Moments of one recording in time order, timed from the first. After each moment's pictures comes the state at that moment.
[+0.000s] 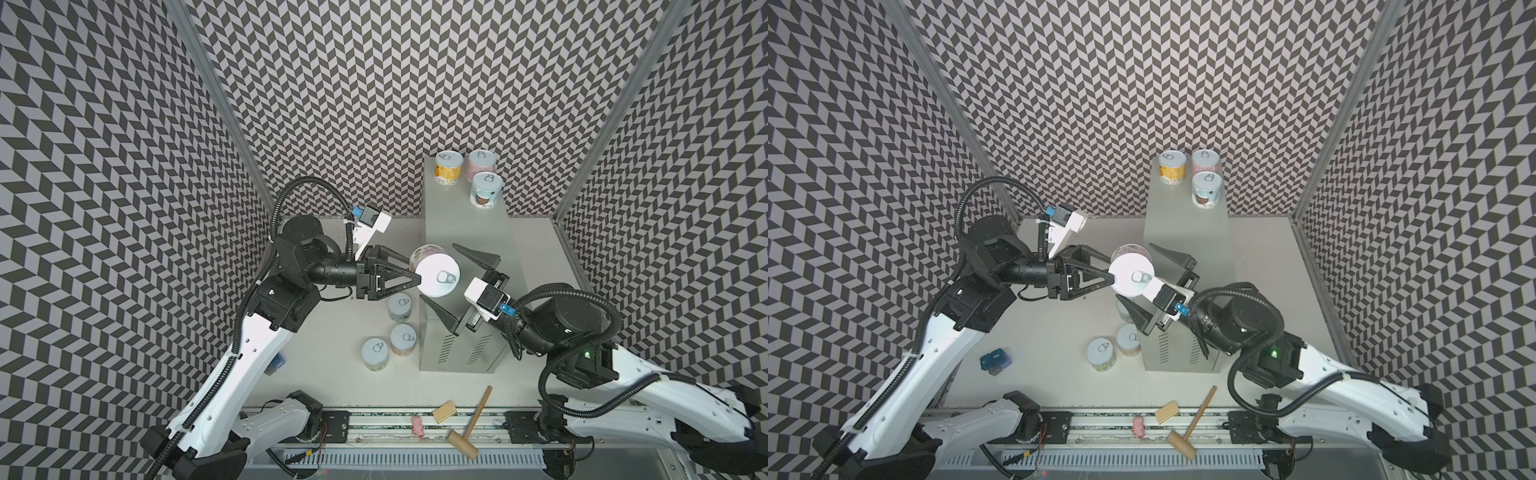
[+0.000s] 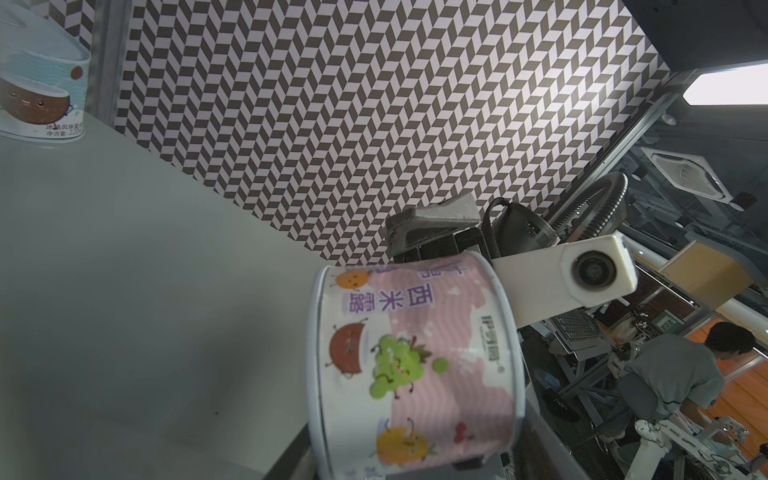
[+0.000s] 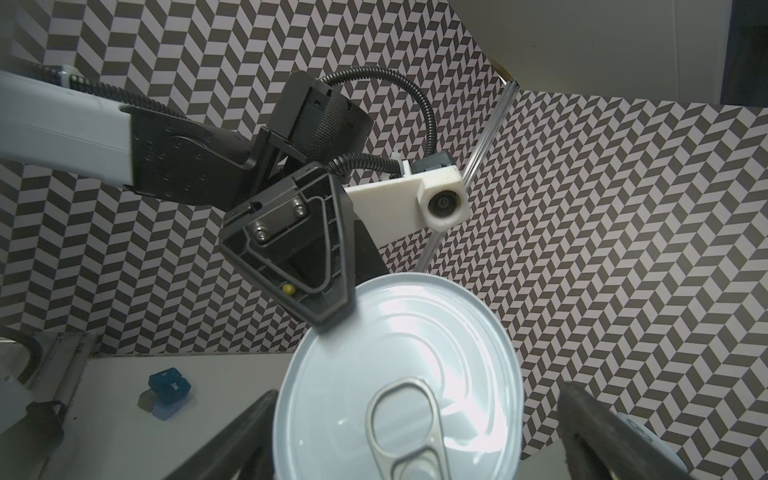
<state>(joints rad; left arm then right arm) -0.51 1.09 1.36 -0.27 1.14 -0.58 1.16 0.94 1.06 0.14 0.14 -0.54</state>
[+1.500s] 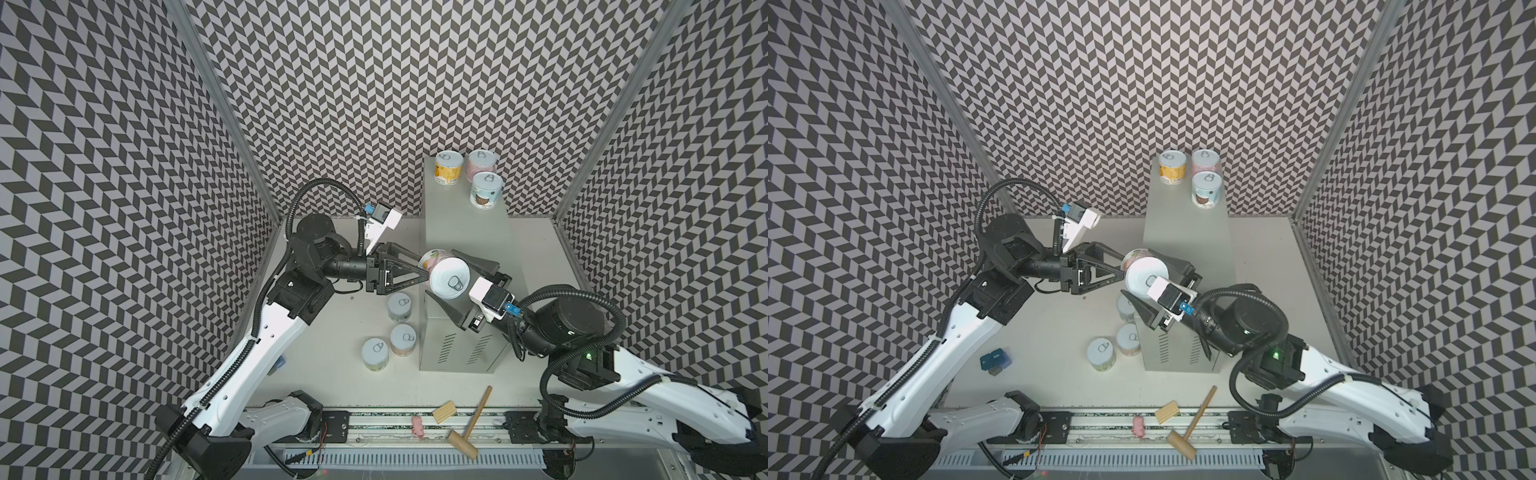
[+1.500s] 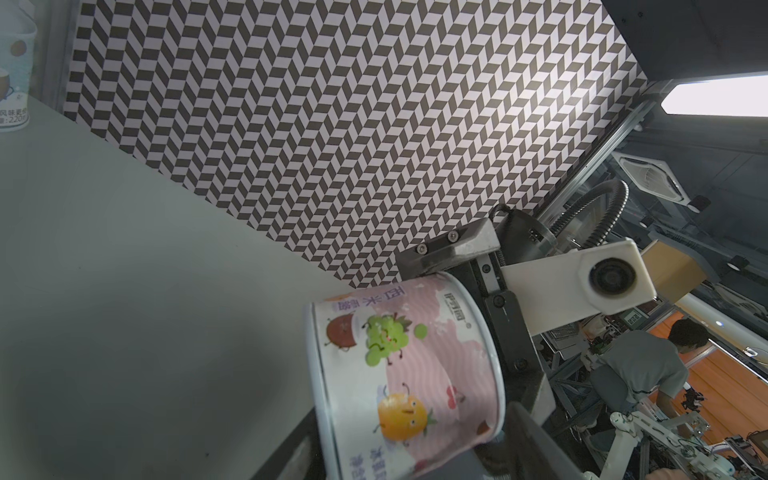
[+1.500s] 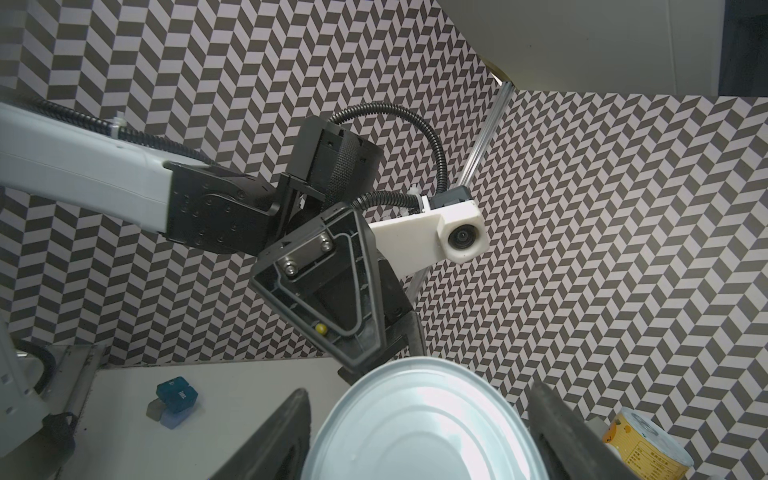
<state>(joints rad) -0.53 1.16 1.31 -0.07 1.18 -0.68 1.15 0.92 1.05 0.14 0.16 -0.51</state>
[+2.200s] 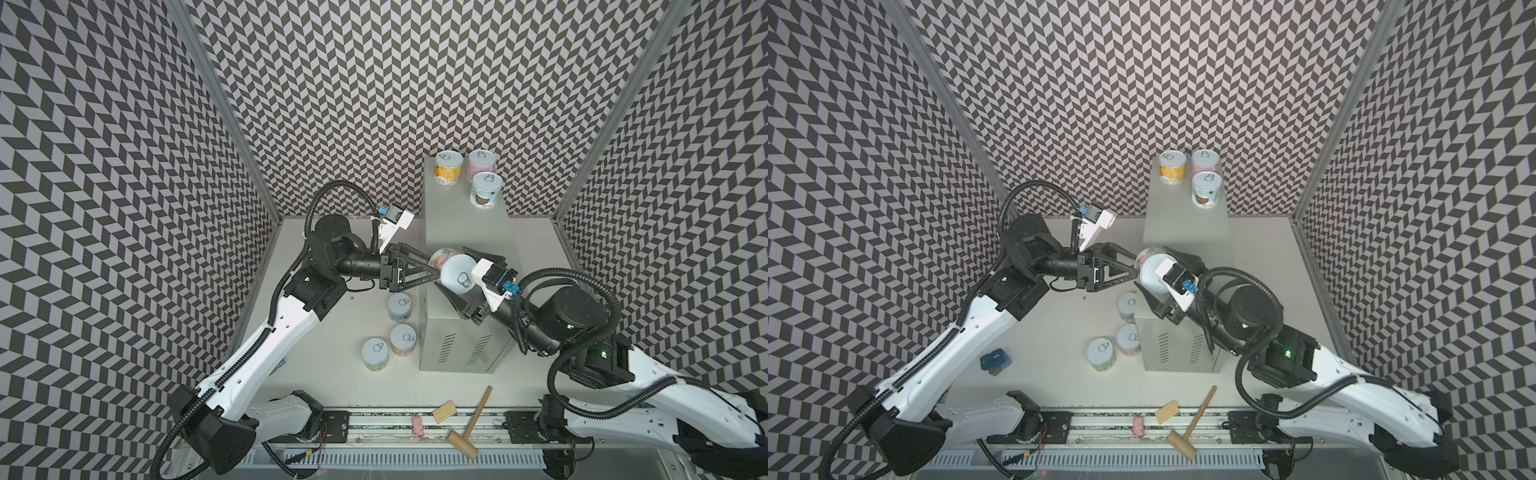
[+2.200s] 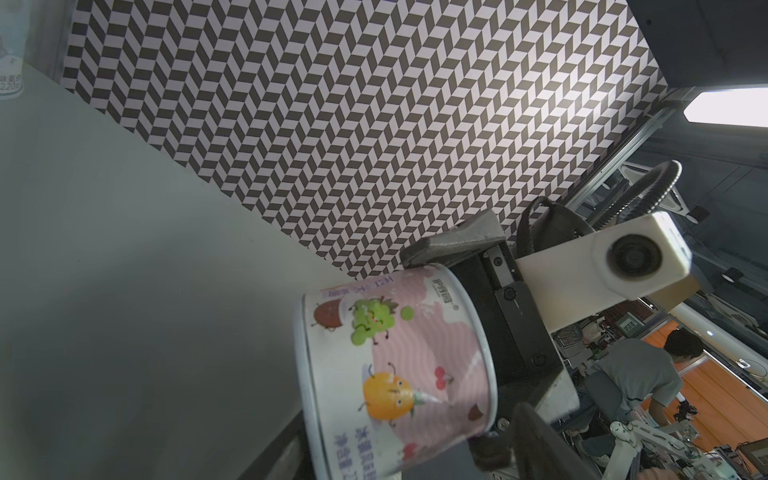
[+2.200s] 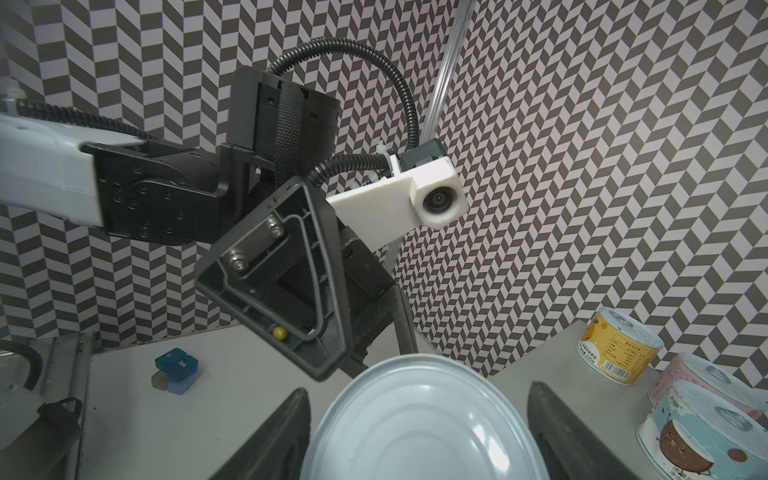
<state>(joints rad) -0.58 1.22 1.28 0.00 1.14 -0.70 1.14 0.91 1.14 -0.11 0.31 -0.35</state>
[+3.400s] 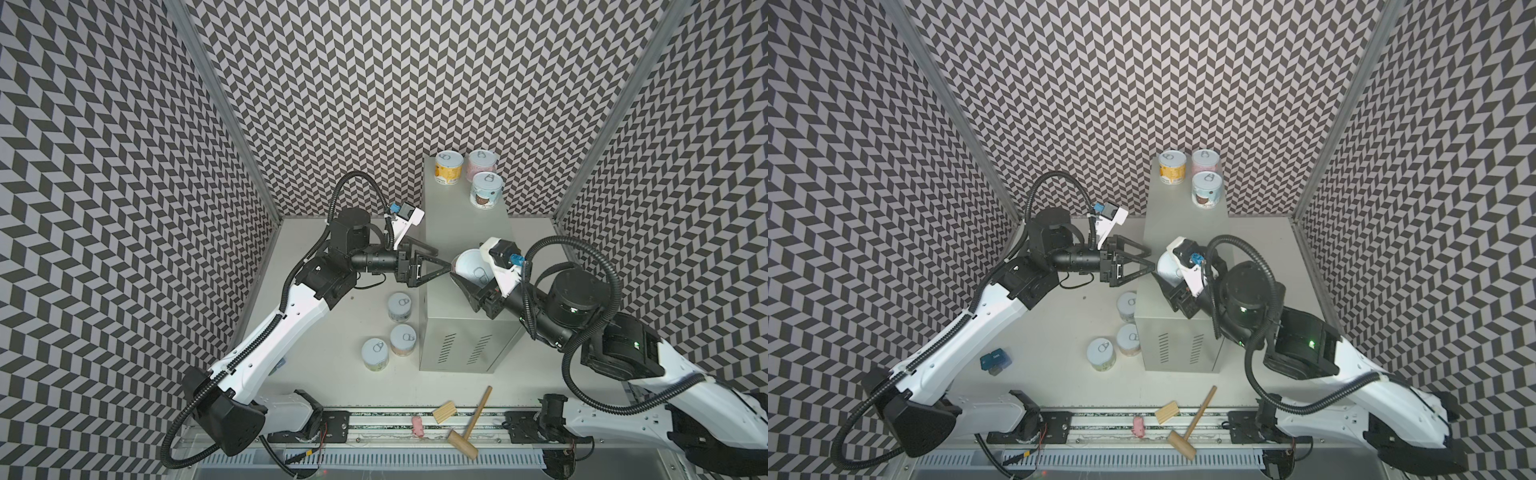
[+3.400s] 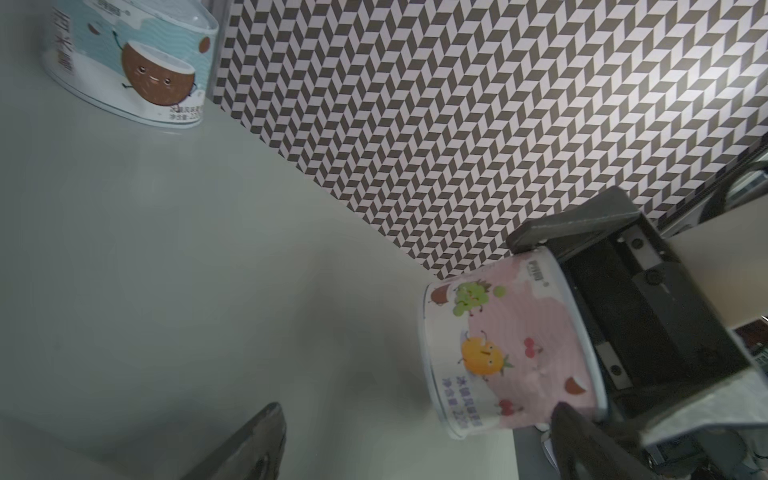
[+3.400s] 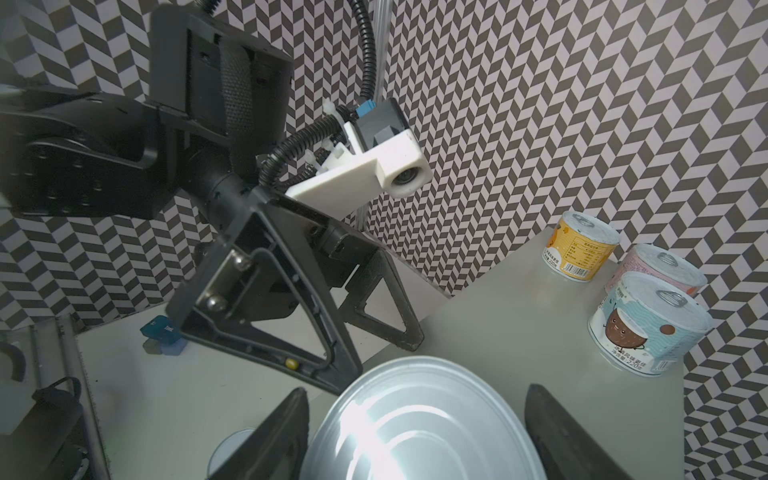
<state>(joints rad) -0.60 1.31 1.39 -0.27 0.87 -0.42 1.12 1.01 1.43 -0.55 0.45 -0.11</state>
